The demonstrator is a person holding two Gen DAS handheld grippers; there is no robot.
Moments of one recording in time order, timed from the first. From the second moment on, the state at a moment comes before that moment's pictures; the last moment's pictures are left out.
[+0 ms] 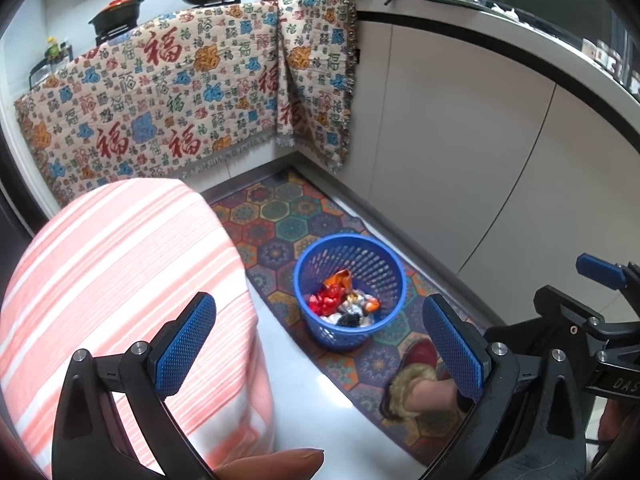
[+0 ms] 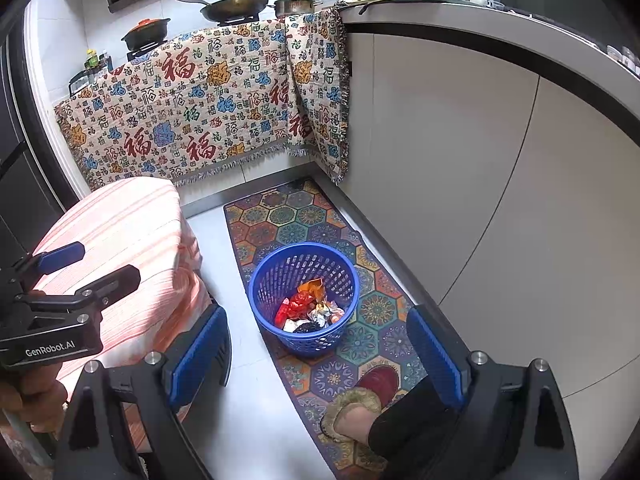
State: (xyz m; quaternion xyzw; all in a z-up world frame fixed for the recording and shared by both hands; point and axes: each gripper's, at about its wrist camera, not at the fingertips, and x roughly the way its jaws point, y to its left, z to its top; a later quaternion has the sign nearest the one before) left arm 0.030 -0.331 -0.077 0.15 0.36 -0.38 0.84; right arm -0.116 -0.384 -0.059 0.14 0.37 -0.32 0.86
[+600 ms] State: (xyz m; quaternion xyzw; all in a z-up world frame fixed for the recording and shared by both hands) left arm 0.032 -0.332 -0.082 0.15 0.37 -0.38 0.83; right arm -0.110 -0.385 -0.065 0.15 0.37 -0.32 0.86
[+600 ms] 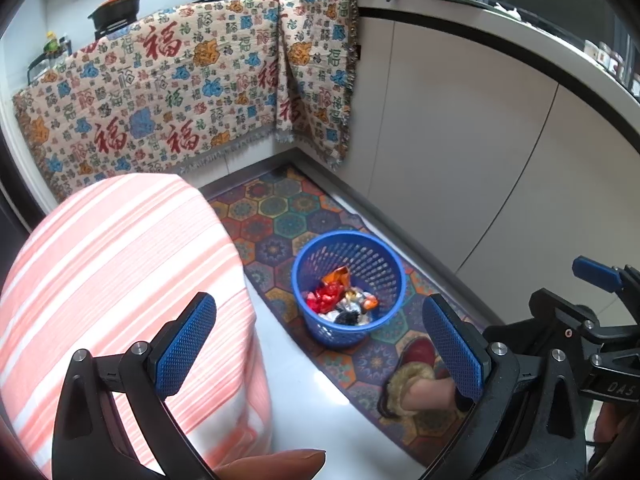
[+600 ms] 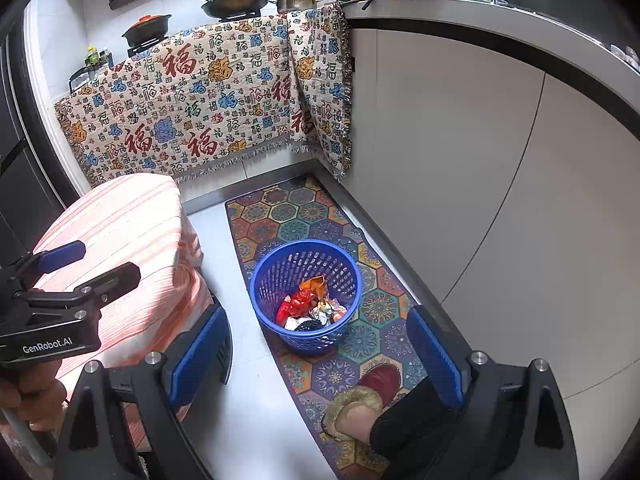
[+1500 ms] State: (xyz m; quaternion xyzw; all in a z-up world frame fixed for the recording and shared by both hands) left arm 0.034 -0.333 -0.088 0.15 0.38 -0.38 0.83; right arm -0.106 -0.388 -0.069 0.15 0.38 -0.32 0.86
